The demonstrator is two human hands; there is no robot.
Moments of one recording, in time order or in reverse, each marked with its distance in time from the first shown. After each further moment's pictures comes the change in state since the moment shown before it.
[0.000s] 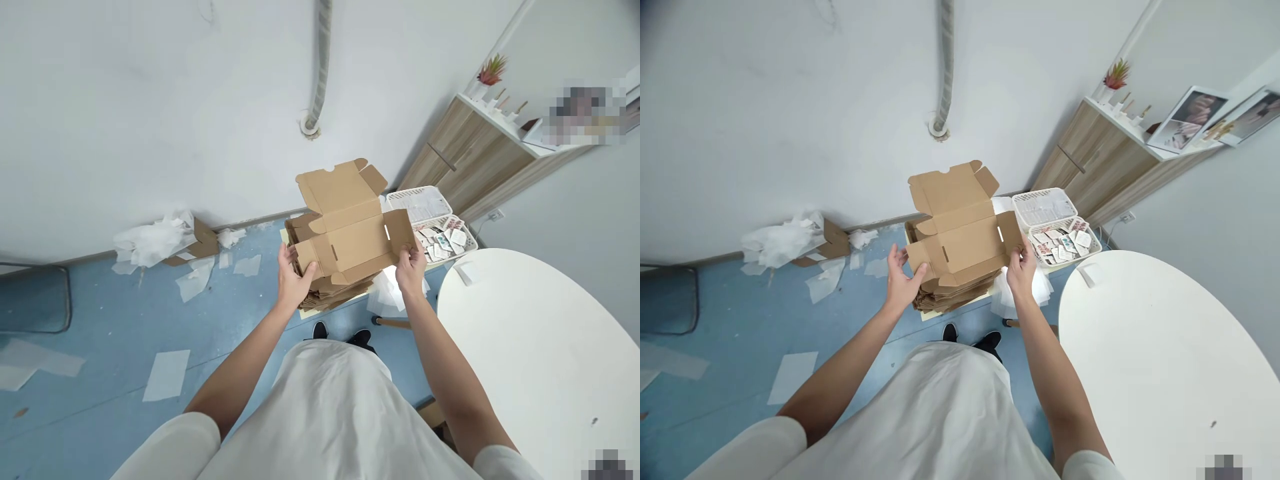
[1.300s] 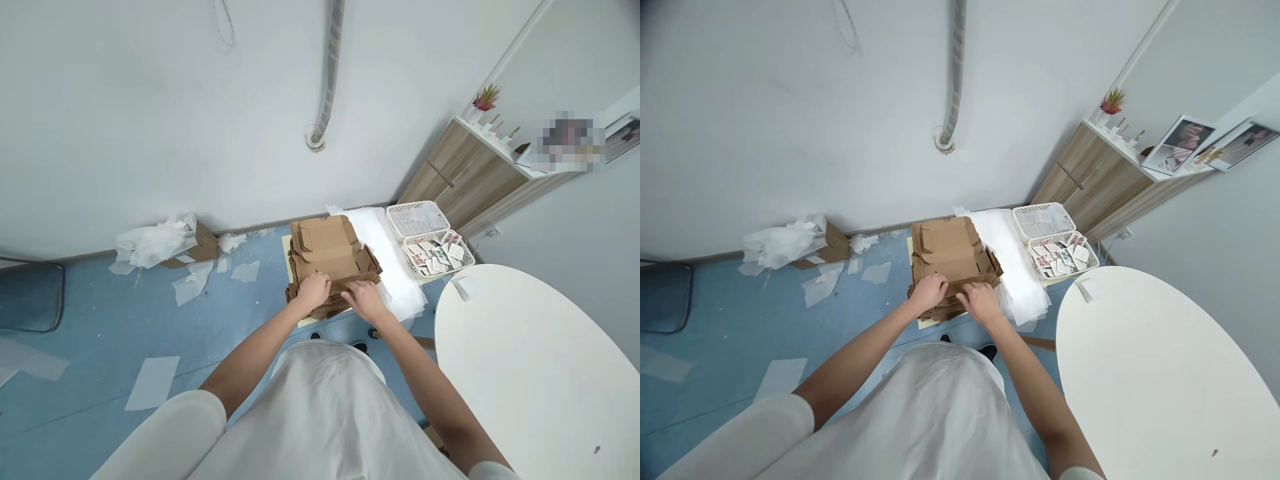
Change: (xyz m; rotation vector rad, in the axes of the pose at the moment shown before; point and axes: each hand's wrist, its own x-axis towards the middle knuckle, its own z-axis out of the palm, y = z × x) left_hand 0.006 -0.005 0.040 0.649 -0.618 0.149; right_hand -0.056 0.000 0.034 -0.738 -0.950 -0.256
